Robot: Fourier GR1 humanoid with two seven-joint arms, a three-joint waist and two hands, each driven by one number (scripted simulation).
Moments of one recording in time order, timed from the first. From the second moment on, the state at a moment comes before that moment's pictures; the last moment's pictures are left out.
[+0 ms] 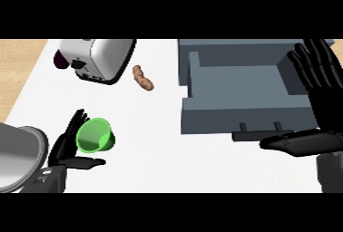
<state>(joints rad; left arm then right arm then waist) -0.45 0.29 0.25 -0.20 -0.05 -0.30 -0.95 -0.28 -0.20 -0.12 -1.86 -0.14 0.18 0.12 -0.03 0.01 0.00</state>
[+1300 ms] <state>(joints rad) -0.51 0.19 0.28 -0.28 -0.04 -0.19 -1.07 -0.29 -0.21 -0.13 -1.84 -0.13 0.19 0.11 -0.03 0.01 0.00</state>
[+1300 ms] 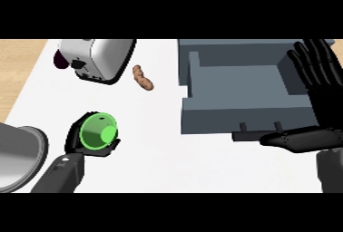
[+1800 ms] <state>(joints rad) -0.56 0.13 0.36 -0.36 0.05 -0.13 -1.09 -0.27 -0.23 -0.15 -1.86 -0.15 0.20 0.13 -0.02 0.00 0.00</state>
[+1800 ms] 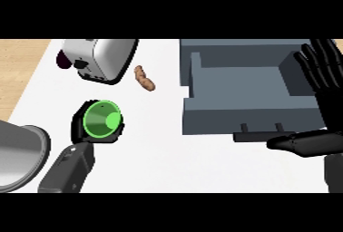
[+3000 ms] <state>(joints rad) -1.02 0.00 0.03 -0.81 0.13 0.15 -0.43 -0.27 -0.23 -0.17 -1.82 -0.11 0.19 0.08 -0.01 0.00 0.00</state>
